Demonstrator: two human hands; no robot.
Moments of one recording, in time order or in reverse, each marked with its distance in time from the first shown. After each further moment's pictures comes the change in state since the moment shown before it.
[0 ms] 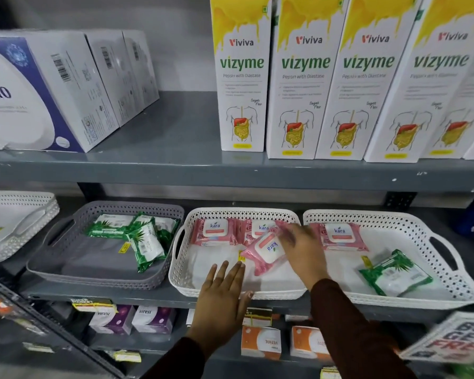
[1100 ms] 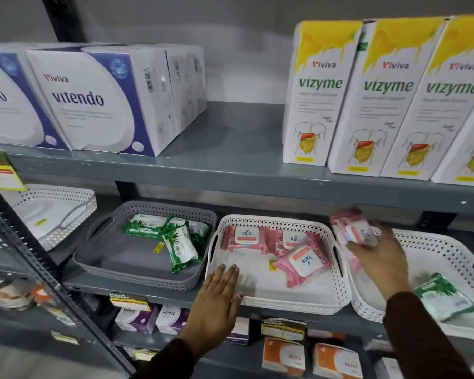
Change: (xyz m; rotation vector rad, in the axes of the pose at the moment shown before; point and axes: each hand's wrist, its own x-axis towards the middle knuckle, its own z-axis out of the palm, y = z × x) left_hand -0.035 -0.076 -0.017 -0.163 0.092 -0.072; right_hand 0.004 0.002 -0.072 0.145 0.204 0.215
